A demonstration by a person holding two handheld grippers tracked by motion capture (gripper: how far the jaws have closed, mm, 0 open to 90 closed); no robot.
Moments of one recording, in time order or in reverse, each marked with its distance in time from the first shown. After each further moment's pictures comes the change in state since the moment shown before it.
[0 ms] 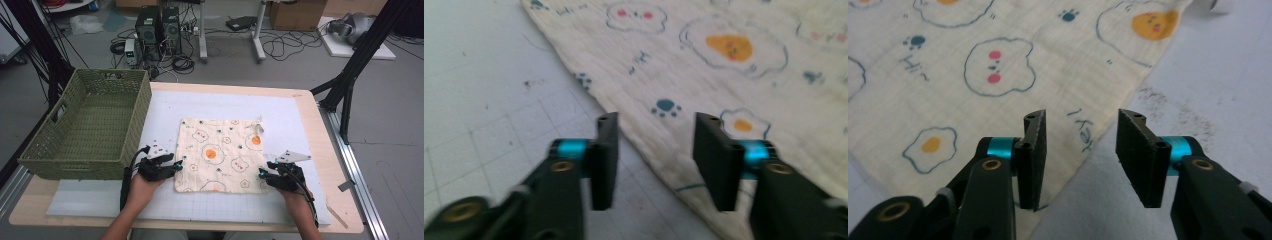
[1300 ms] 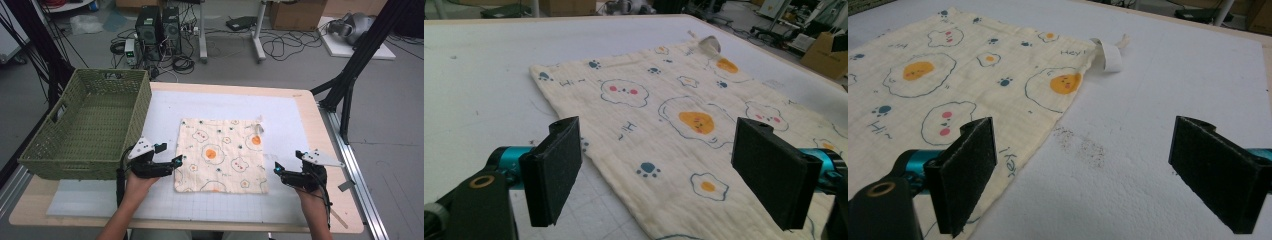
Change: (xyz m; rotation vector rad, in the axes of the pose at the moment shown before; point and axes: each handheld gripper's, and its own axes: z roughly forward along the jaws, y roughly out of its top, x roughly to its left) left arm 0.004 0.006 -0.015 -0.182 -0.070 -0.038; right arm -0.028 -0.009 -0.040 -0.232 -0.124 0.068
